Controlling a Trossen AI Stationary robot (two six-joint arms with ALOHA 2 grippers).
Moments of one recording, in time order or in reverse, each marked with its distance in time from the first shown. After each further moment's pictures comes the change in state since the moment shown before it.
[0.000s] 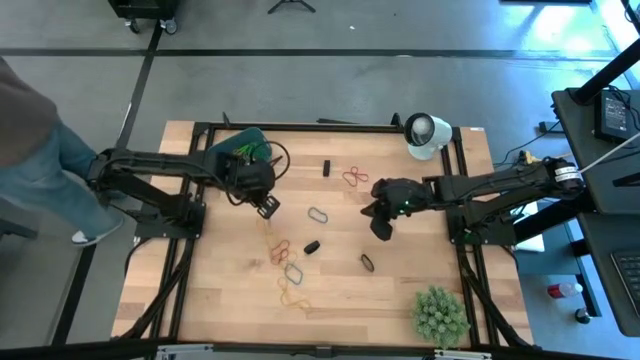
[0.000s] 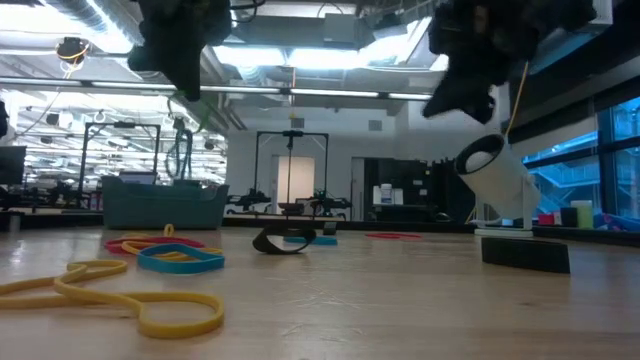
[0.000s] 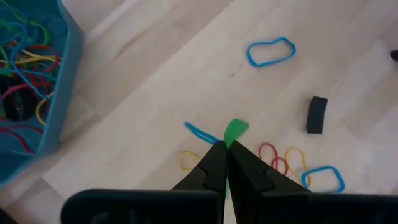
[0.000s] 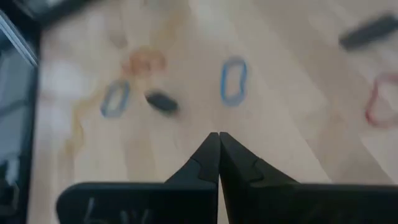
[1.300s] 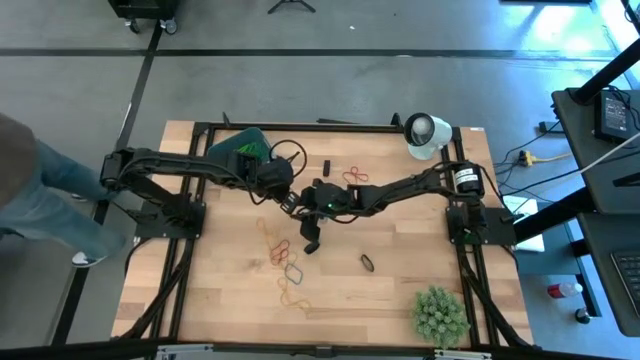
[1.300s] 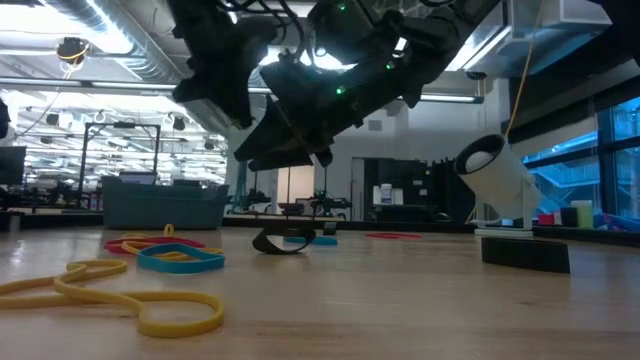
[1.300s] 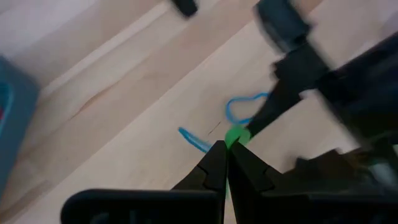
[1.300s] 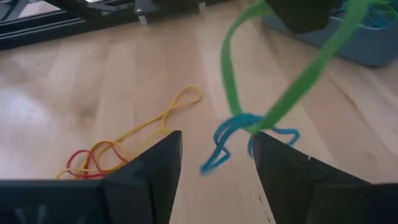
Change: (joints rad) left arm 0.060 0.132 -0.046 0.317 -0.020 0.044; right arm -0.054 0.816 0.462 0.541 -0.001 -0.306
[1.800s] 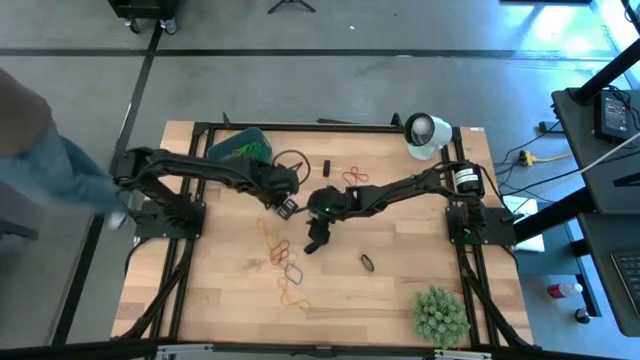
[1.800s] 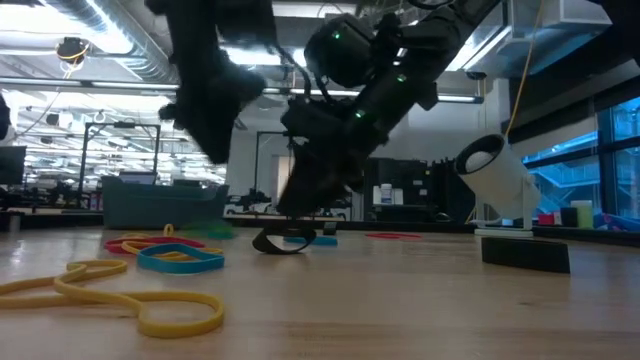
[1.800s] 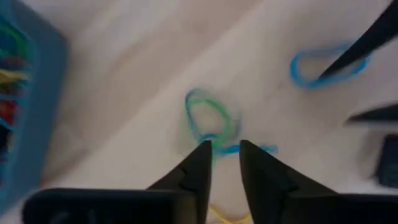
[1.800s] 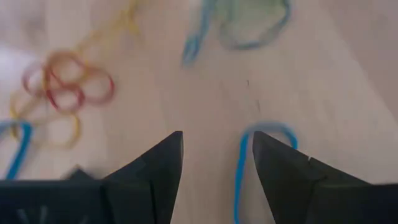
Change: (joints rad) left arm 0.002 0.121 -0.030 -0.113 -0.018 0.009; right arm -0.002 0.000 -0.001 -0.319 -0.019 0.131
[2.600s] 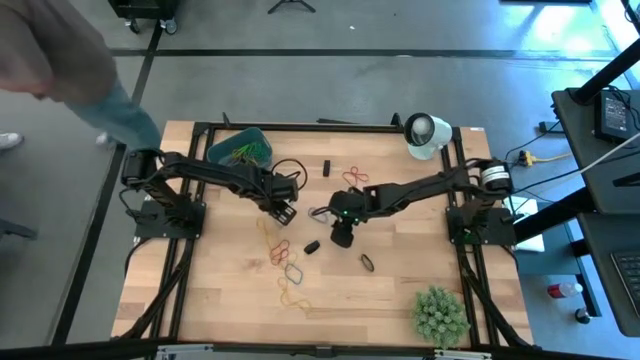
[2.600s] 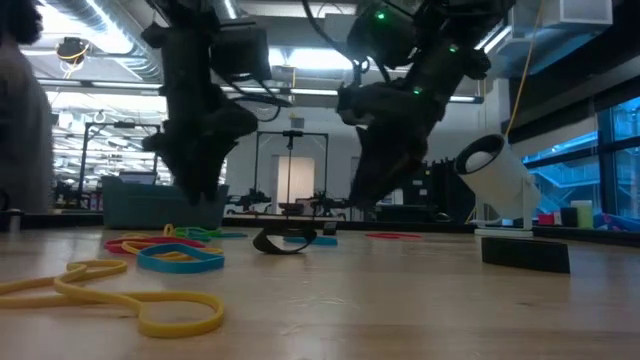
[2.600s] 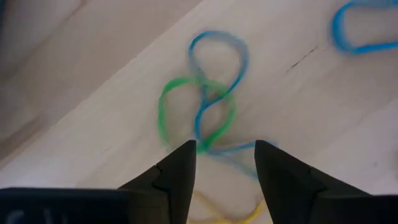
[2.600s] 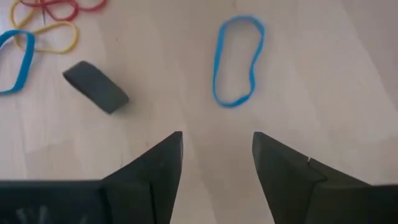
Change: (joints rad) left arm 0.003 0.057 -0.116 0.106 0.074 -0.090; right arm 0.031 -0.215 -0.143 -0.243 0.001 0.044
